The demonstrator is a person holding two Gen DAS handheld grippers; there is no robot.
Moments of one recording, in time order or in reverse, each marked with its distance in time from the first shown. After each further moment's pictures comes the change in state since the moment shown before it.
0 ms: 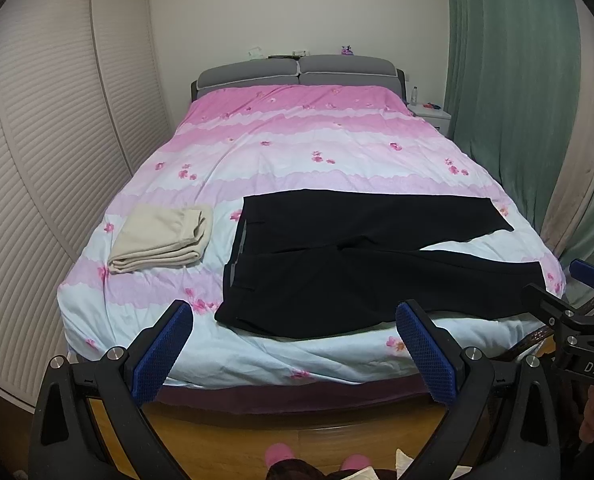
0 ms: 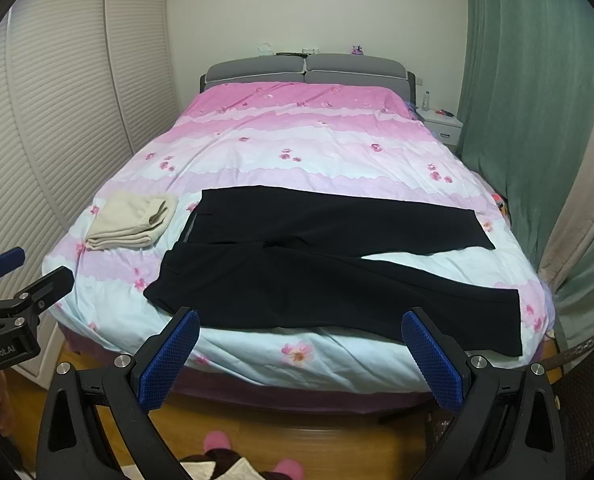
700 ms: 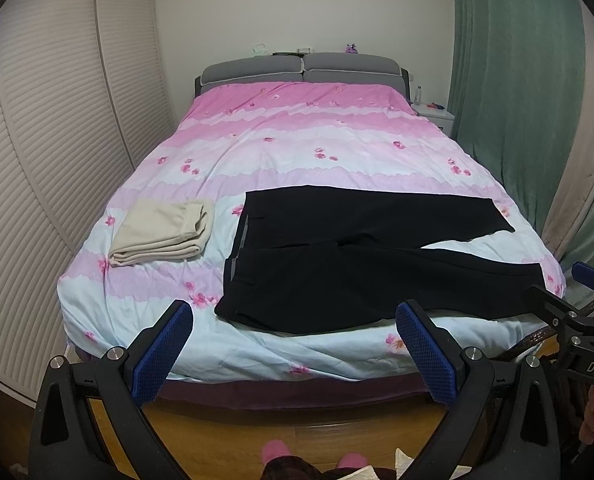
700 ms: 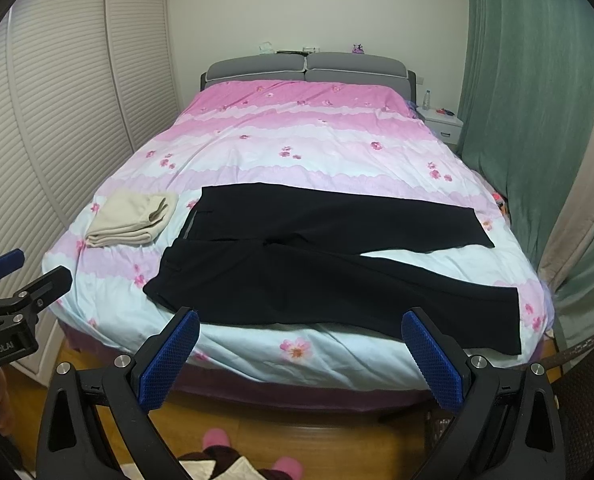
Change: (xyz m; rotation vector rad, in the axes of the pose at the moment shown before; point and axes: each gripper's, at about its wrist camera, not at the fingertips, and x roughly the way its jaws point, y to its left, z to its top) left arm 0.000 0.005 -0.005 -0.016 0.010 0.004; right arm -0.001 -0.002 -0.002 0.000 0.007 0.004
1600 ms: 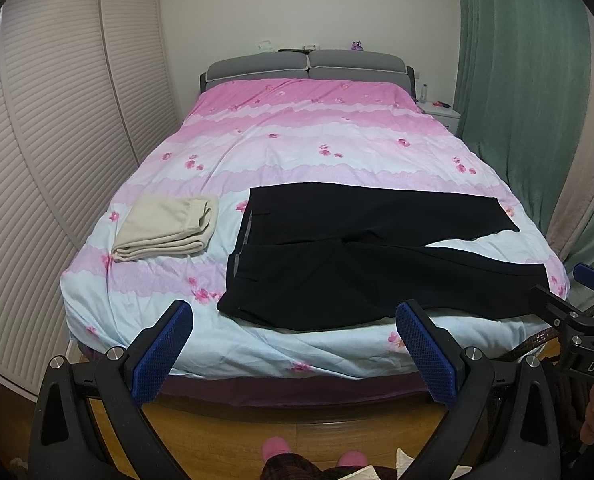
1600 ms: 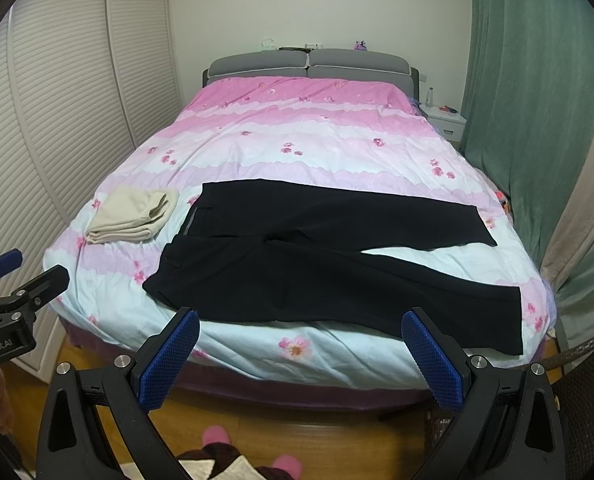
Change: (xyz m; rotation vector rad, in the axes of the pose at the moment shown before) left arm 0.001 -0.001 0.001 -0.012 0.014 0.017; right arm 0.002 0.000 -0.004 -0.004 0.010 0.006
